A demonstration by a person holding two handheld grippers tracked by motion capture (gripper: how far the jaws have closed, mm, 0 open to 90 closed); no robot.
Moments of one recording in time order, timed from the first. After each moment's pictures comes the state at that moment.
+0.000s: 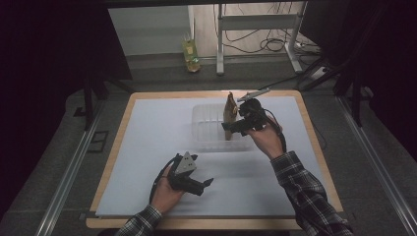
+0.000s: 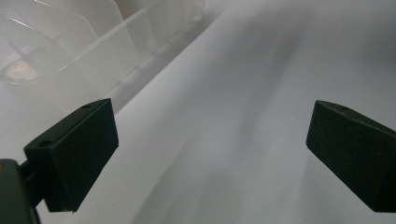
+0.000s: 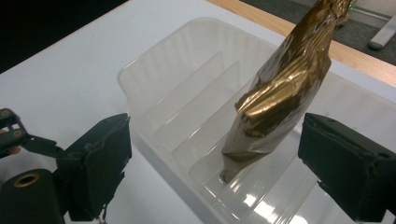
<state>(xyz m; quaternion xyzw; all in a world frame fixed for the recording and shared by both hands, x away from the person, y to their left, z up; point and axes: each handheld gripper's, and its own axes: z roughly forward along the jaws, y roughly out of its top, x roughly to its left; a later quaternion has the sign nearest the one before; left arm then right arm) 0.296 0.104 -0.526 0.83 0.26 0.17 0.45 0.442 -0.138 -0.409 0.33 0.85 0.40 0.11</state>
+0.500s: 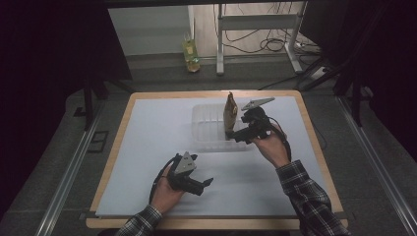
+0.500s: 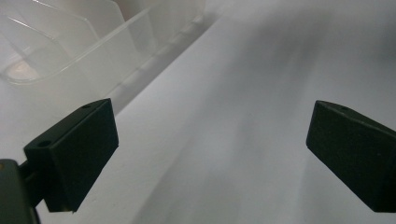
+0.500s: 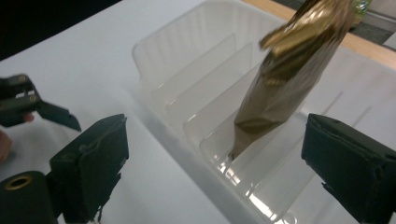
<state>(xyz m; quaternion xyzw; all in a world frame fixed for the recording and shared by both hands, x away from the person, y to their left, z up) 0.296 0.105 -0.525 0.83 0.26 0.17 0.46 0.425 -0.151 -0.421 0.31 0.86 0.40 0.10</state>
